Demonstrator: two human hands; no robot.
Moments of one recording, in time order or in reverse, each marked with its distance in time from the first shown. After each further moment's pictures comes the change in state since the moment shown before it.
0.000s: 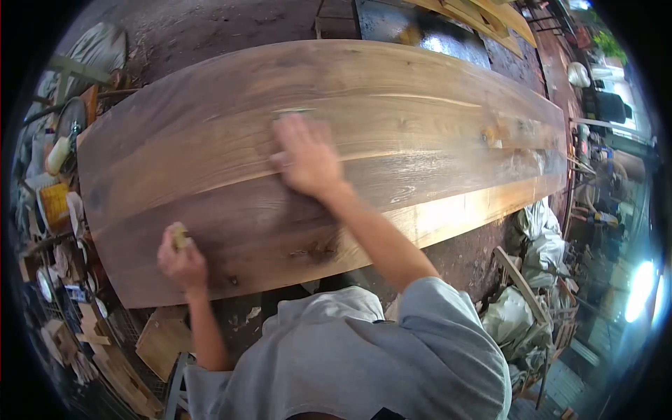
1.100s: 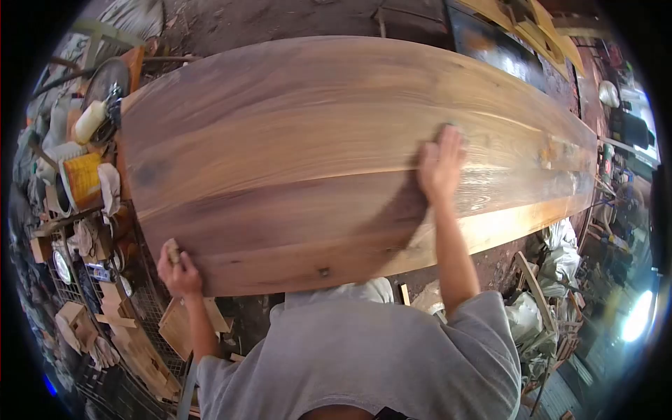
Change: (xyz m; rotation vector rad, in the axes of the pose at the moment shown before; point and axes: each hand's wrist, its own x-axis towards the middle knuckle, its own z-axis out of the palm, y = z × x) left_hand -0.034 -0.281 -0.016 0.083 -0.061 -0.092; right_hand -0.014 0.010 0.034 -0.257 0.210 0.455
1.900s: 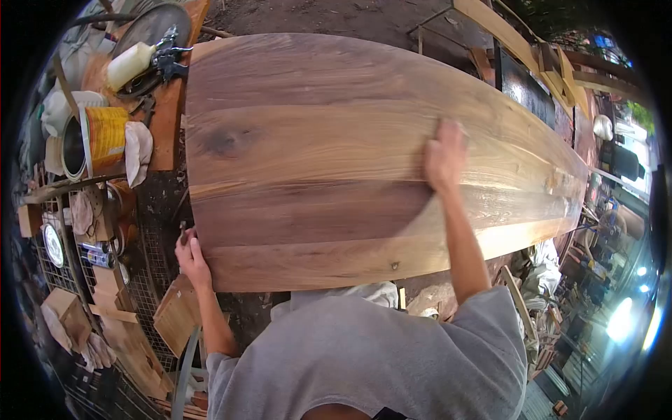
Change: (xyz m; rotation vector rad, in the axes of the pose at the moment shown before) left_hand -0.018 -0.164 0.039 -0.737 -0.240 -0.569; right_hand 0.013 -0.212 0.023 0.004 -0.157 -0.239
